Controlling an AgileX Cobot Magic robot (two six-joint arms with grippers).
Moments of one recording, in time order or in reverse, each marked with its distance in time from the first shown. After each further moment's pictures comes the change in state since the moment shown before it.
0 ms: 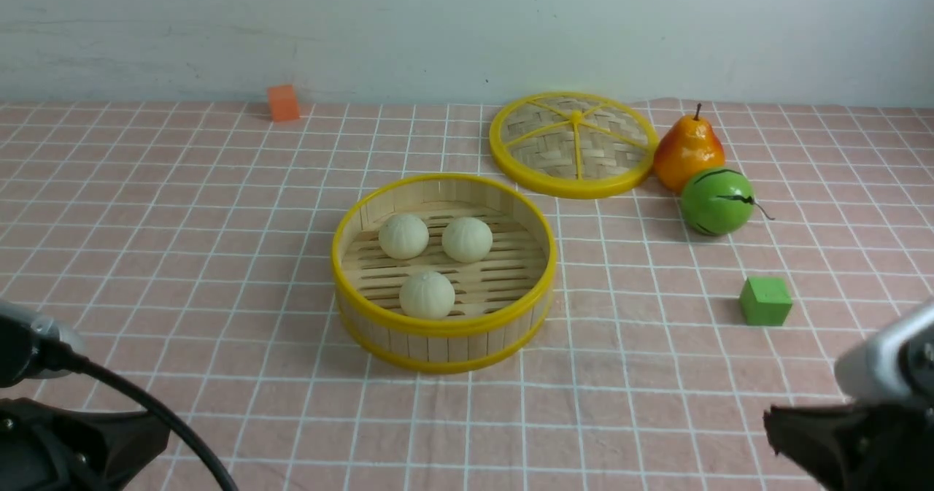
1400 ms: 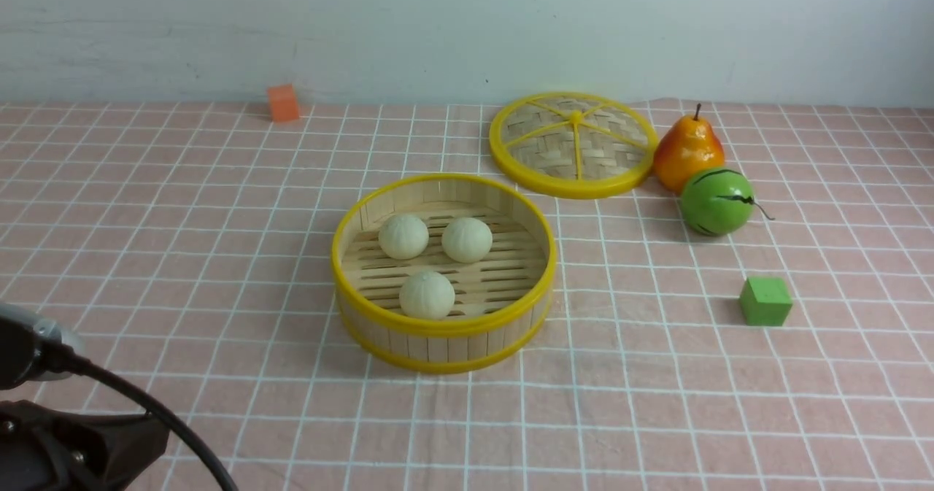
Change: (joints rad) right arm -0.510 -0.823 0.387 0.025 0.163 -0.009; left arm 0.000 0.001 0.000 0.002 0.010 0.000
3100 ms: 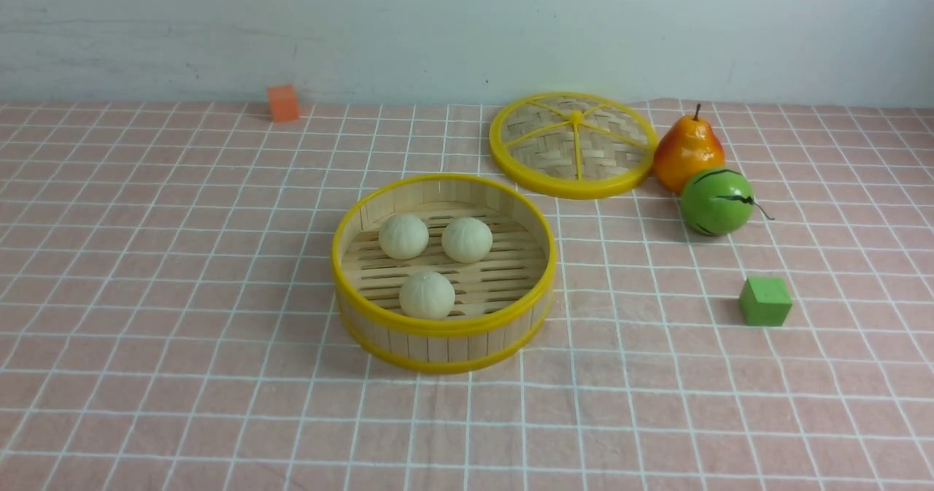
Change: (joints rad) right arm 0.000 0.000 -0.001 0.003 0.001 -0.002; left arm 0.519 -0.684 0.490 -0.286 -0.111 0.256
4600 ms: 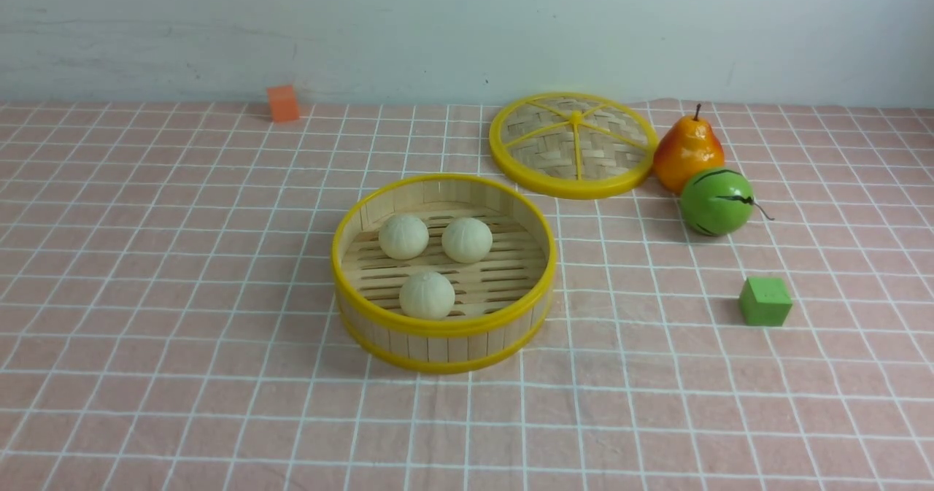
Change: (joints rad) right arm 0.000 0.000 0.000 0.000 0.000 0.000; left arm 0.000 0.000 0.000 0.000 -0.001 0.000
